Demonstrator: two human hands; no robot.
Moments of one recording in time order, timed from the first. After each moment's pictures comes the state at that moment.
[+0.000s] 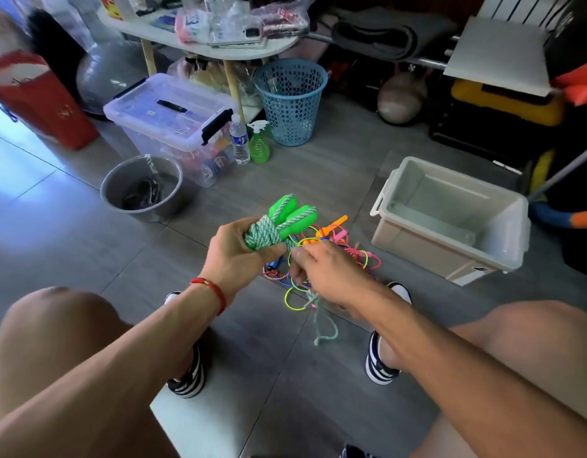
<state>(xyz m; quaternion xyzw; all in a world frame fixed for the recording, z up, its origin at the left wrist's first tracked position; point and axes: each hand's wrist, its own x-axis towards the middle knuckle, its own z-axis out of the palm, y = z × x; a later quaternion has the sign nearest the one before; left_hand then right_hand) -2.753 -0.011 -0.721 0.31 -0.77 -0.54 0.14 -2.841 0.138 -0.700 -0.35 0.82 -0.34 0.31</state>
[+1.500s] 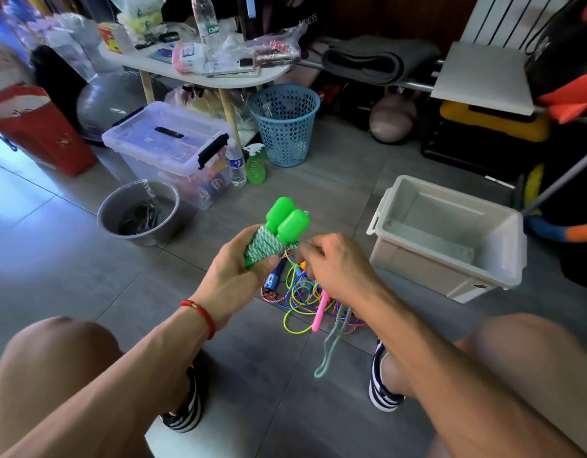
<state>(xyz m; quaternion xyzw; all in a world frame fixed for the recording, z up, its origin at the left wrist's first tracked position) -2.763 -0.016 -0.718 0.21 -0.76 -0.60 0.14 -2.872 0.130 -0.687 -0.30 0.86 -0.38 0.18</state>
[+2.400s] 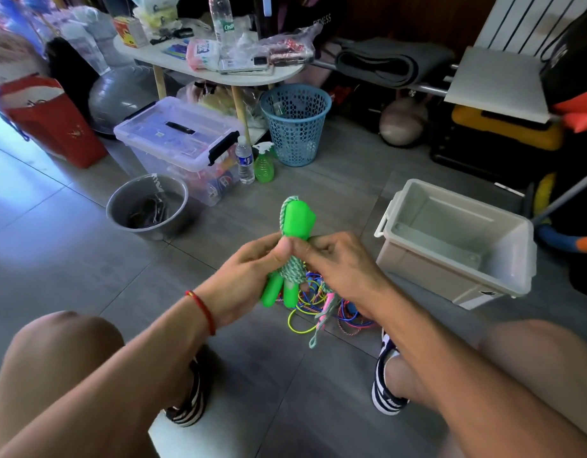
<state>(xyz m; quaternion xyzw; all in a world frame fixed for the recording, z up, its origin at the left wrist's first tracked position) -2.757 -0.009 -0.698 0.14 -0.61 -0.78 0.02 -2.866 0.129 -0.679 -0.33 0.73 -0.53 0.28</state>
